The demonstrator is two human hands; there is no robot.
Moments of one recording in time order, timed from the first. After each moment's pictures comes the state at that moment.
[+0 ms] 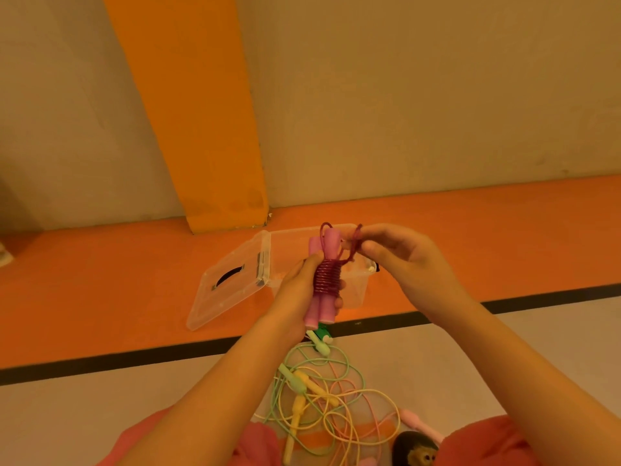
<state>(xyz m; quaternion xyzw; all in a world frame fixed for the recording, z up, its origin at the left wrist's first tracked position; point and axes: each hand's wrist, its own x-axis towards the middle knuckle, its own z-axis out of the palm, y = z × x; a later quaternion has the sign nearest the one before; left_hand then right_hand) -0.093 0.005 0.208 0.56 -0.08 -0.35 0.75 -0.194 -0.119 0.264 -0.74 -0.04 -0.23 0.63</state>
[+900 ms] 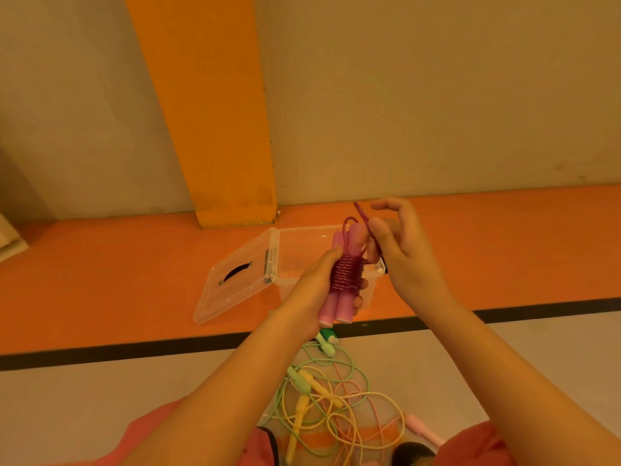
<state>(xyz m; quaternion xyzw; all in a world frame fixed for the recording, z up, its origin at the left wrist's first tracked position) -0.093 0.001 0.217 0.52 -0.11 -0.42 0.73 -0.161 -0.112 0.255 -0.76 -0.01 -0.33 0.56</state>
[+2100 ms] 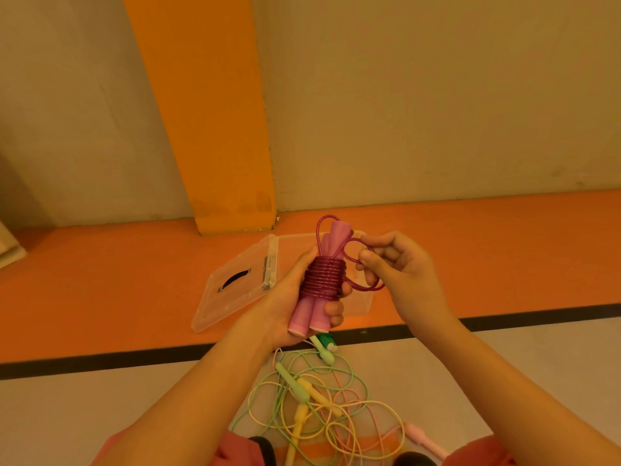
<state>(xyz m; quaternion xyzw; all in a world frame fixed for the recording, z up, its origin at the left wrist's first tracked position) -0.091 0.033 0.239 0.40 -0.12 -0.53 0.74 -0.173 -0.105 0.250 -0.68 0.02 -0.30 0.67</state>
